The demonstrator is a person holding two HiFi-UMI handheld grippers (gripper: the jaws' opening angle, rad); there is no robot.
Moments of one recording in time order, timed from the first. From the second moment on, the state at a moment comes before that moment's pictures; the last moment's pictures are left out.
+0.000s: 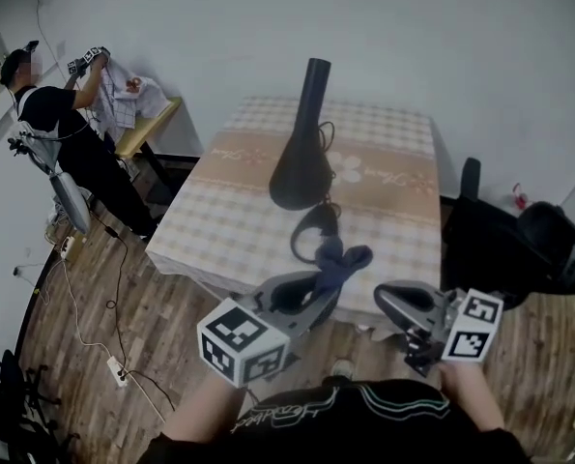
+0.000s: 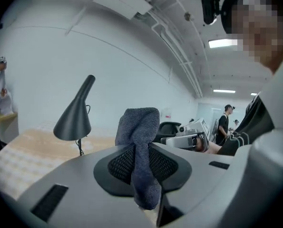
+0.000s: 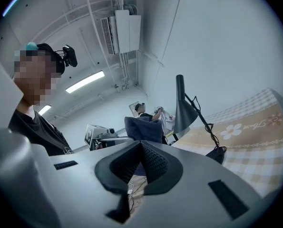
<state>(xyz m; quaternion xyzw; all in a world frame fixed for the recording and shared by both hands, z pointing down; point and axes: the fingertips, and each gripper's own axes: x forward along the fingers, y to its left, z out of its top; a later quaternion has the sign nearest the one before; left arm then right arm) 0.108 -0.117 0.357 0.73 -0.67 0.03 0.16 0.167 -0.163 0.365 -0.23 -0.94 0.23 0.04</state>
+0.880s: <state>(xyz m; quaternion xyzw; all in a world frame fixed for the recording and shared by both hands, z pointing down) 0.225 0.053 0.345 0.72 -0.68 -0.04 0.15 0.269 -0.002 0.355 -0.24 -0.95 0.21 0.06</state>
